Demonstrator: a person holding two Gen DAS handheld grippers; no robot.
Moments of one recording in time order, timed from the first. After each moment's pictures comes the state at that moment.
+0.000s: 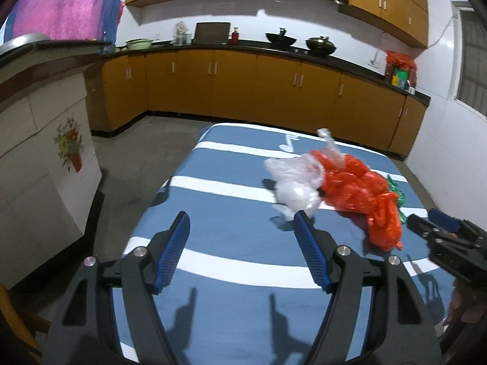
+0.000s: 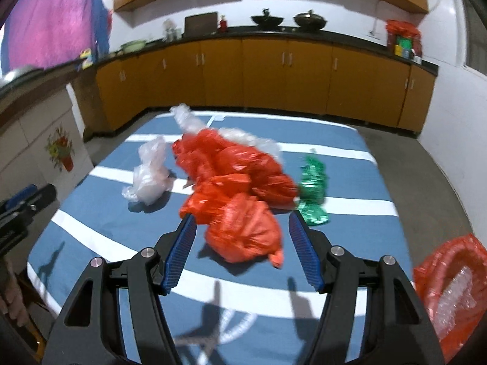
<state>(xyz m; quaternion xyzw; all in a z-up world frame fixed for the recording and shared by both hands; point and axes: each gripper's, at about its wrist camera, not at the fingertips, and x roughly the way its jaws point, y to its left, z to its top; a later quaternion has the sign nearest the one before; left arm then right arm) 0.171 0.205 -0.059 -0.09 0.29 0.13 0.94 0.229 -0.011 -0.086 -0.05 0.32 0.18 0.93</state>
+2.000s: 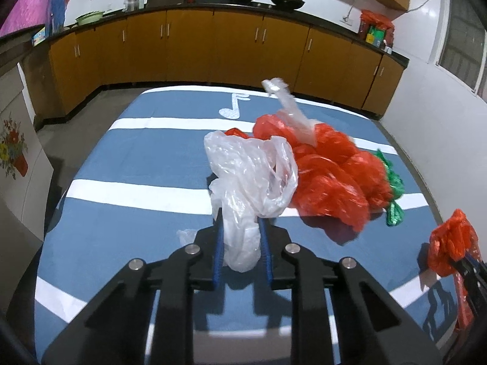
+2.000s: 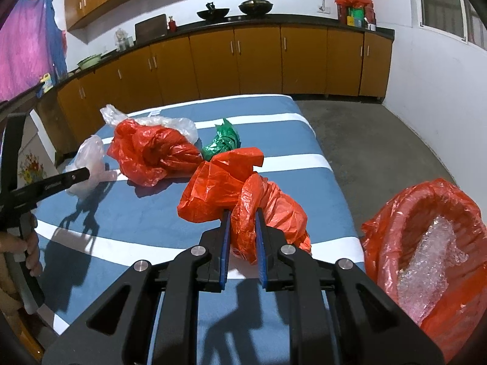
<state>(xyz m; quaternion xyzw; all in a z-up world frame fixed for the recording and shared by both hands) 0.291 0.157 -0.097 -0.08 0.39 0.03 0.92 0.218 -0.109 -0.101 0.02 0.35 0.10 0.93</state>
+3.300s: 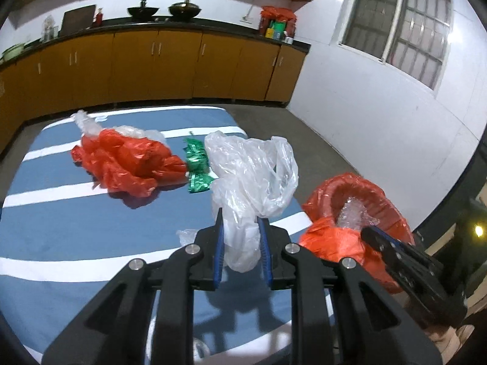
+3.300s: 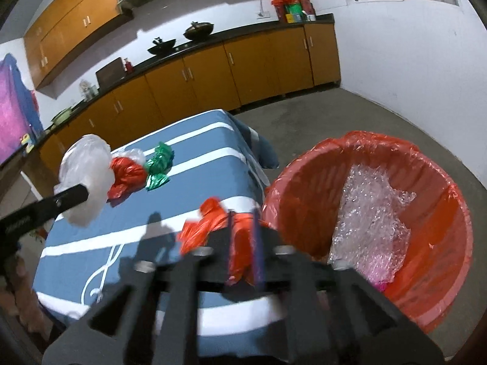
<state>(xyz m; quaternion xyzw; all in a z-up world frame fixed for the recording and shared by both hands) 0.217 -0.013 -0.046 -0.06 0.35 -0.17 0.92 0.141 -0.225 -0.101 0.13 0.31 0.03 0.94</state>
